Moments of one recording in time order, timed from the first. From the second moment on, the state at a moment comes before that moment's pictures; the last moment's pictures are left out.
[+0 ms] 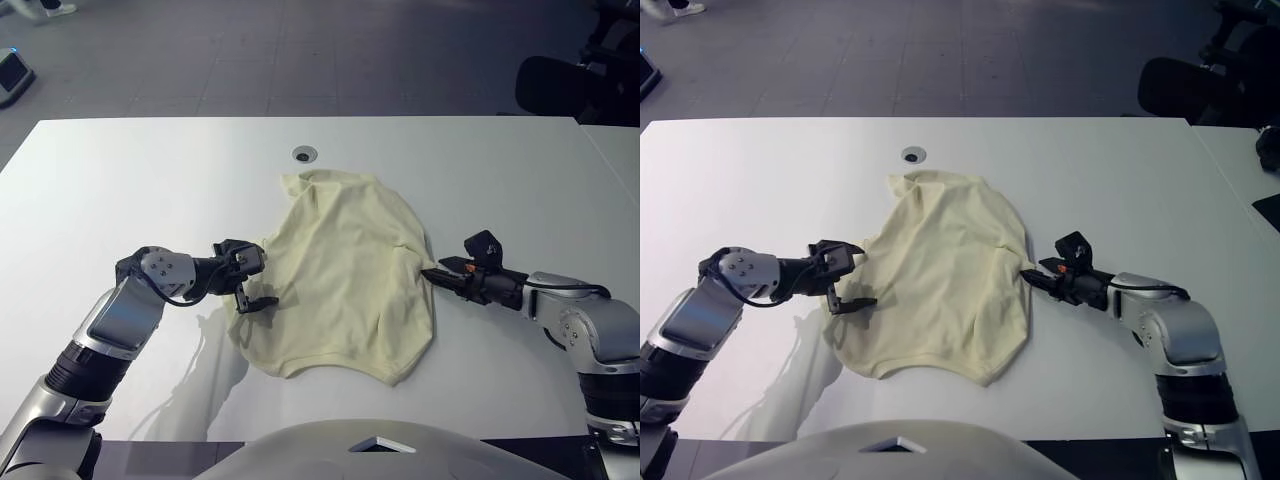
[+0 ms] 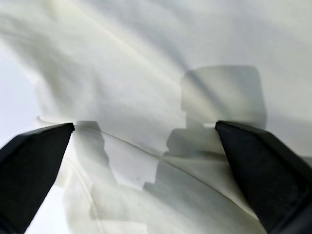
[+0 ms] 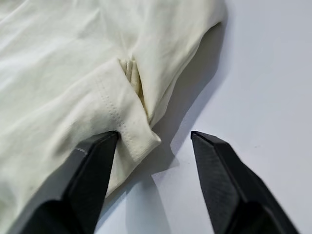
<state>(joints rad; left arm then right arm) -0.18 0.80 -0.28 -0.23 -0.02 0.48 -0.99 -0.04 -0.66 -0.06 -0.27 0.46 0.95 0.64</state>
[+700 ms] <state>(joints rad) -0.15 0.80 -0.28 -0.25 -0.03 0.47 -0.97 -0.03 -0.67 -0.07 -0.30 0.48 0.96 0.66</state>
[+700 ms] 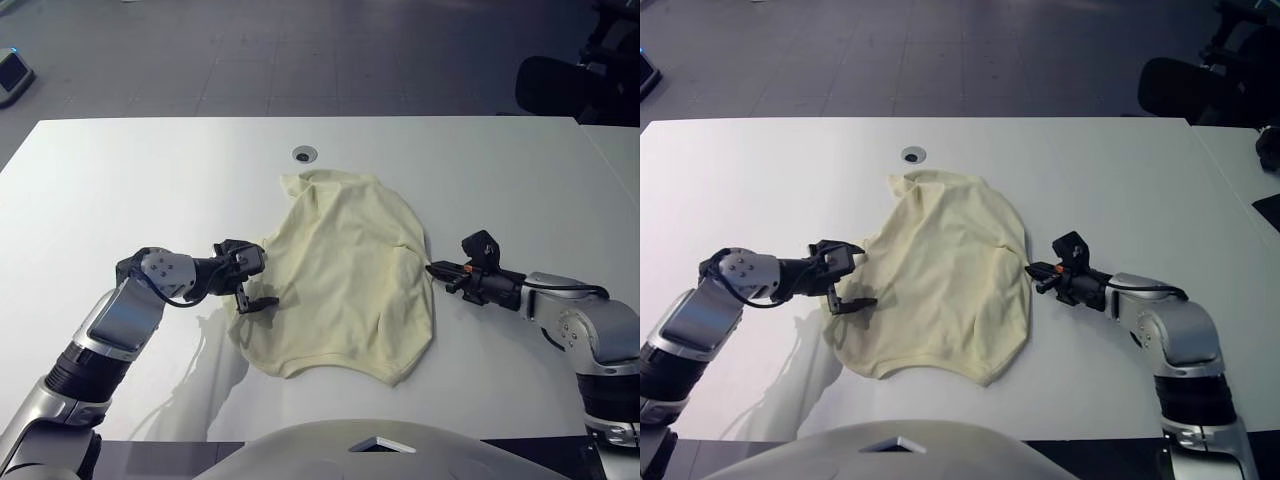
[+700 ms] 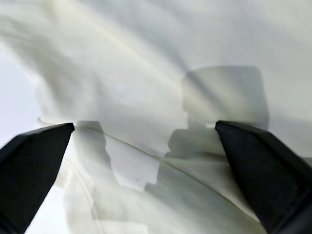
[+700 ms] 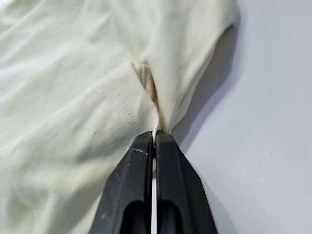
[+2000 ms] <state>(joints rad) -0.05 0.87 -0.30 -0.37 0.04 0.43 -0.86 0.36 -1.01 -0.19 -0.37 0.40 0.77 0.93</state>
